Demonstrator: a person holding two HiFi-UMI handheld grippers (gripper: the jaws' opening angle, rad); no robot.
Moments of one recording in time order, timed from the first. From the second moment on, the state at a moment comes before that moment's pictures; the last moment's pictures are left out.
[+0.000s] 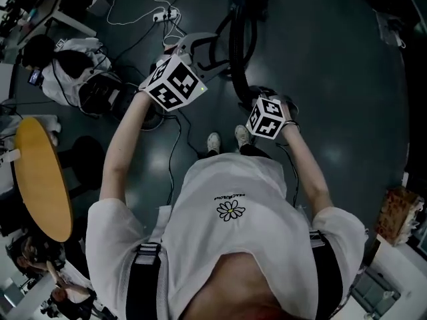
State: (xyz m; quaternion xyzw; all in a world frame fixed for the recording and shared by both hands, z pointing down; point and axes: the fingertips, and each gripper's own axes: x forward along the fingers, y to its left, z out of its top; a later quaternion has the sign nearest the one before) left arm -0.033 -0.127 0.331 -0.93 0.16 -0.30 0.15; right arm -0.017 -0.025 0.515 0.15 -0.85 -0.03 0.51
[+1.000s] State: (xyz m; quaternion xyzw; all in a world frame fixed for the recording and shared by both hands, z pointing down) left arm 0.038 -0.187 0.267 -0.91 0.10 -0.25 0.32; right arm 0.103 -0.053 0.358 0.06 -0.74 -0.17 0.65
